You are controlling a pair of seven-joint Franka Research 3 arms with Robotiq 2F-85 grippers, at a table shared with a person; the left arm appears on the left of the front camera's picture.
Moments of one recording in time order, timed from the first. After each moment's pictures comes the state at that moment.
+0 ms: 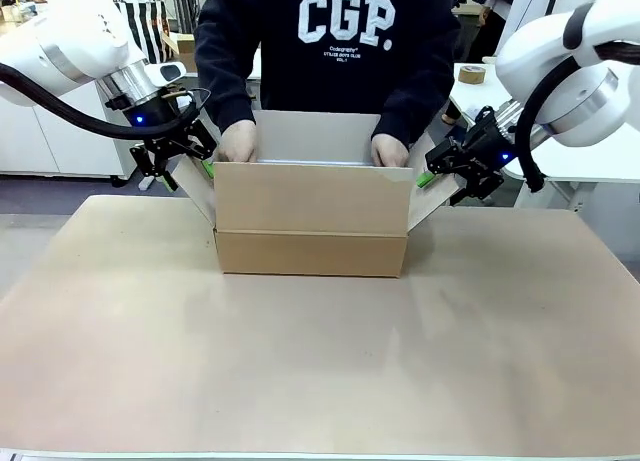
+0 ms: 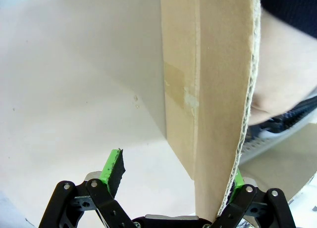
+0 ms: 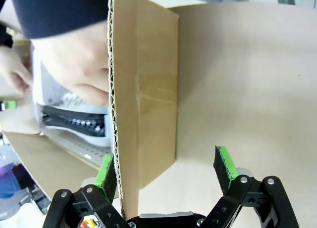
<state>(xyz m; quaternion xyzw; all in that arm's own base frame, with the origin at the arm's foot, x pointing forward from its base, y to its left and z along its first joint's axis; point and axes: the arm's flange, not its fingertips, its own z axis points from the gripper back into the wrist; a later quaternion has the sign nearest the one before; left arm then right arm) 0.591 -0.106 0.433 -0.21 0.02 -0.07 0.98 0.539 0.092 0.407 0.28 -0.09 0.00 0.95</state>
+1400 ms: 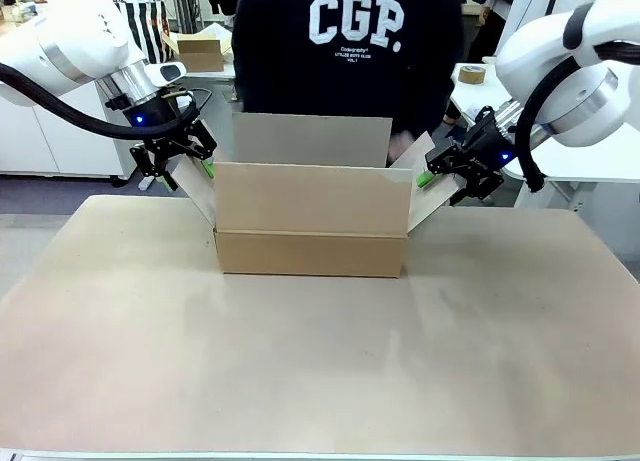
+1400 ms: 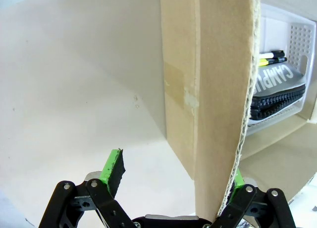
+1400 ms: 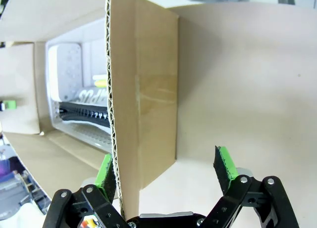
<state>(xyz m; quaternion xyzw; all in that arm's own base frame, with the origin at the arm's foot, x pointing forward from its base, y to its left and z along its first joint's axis) 0.591 -0.106 0.433 -0.21 0.02 -0.07 0.98 0.539 0.092 0.407 0.28 -0.09 0.00 0.95</state>
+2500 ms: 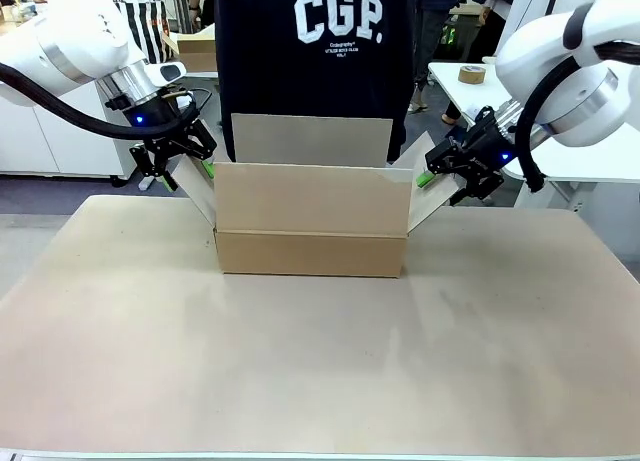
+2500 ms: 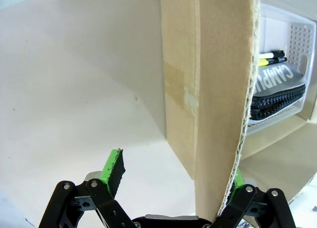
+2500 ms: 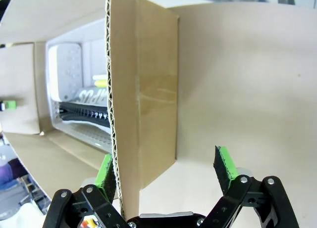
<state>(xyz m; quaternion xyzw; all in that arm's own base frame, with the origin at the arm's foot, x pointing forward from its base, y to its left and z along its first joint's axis) 0.591 -0.106 0.433 -0.21 0.02 -0.07 0.98 0.539 0.092 0.407 0.28 -0.09 0.00 0.95</state>
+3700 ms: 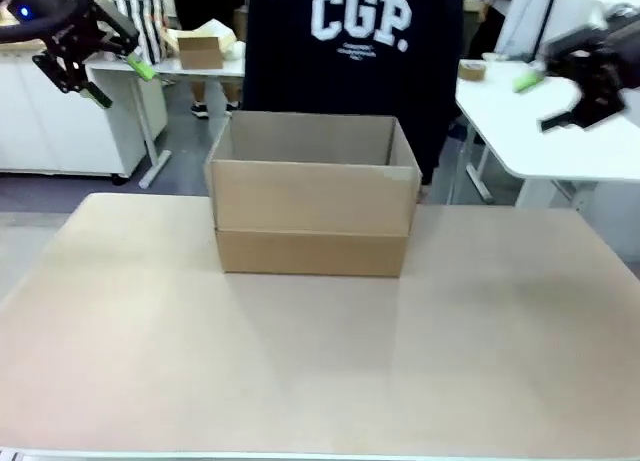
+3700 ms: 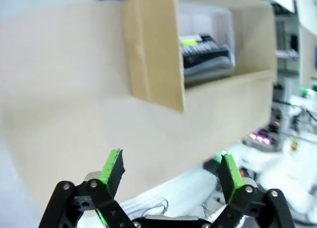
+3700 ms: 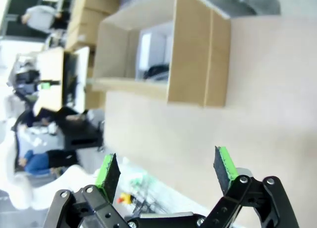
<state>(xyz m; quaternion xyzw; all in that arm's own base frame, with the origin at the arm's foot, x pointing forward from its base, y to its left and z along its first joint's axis) 0.469 -0.018 0.611 -0.31 -0.08 -0.09 0.94 0.391 -0.013 0.580 0.41 -0.16 0.01 0.90</state>
